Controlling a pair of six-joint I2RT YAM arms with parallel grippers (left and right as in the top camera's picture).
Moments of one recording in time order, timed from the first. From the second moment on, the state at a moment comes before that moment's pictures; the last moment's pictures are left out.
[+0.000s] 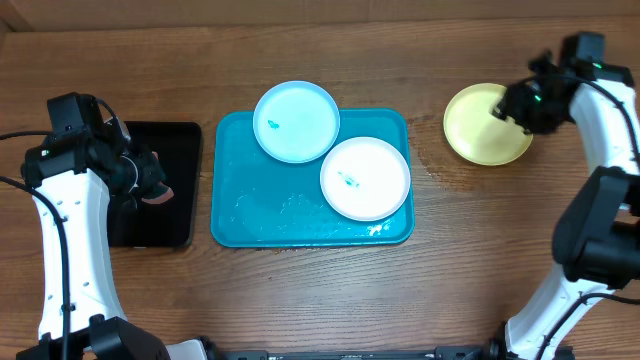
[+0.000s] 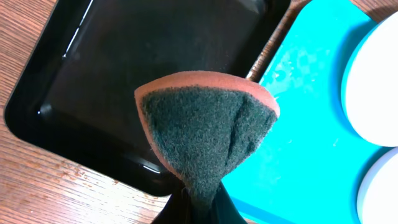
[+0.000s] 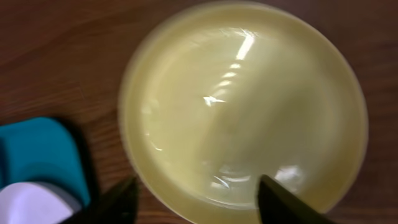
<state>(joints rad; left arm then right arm) 0.34 1.50 1.34 -1.12 0.11 -0.23 -0.19 2.04 1.72 -0.90 -0.30 0.08</state>
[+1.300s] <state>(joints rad) 0.34 1.50 1.34 -1.13 0.12 -0.20 0.51 2.31 1.76 -0.44 -0.03 0.05</state>
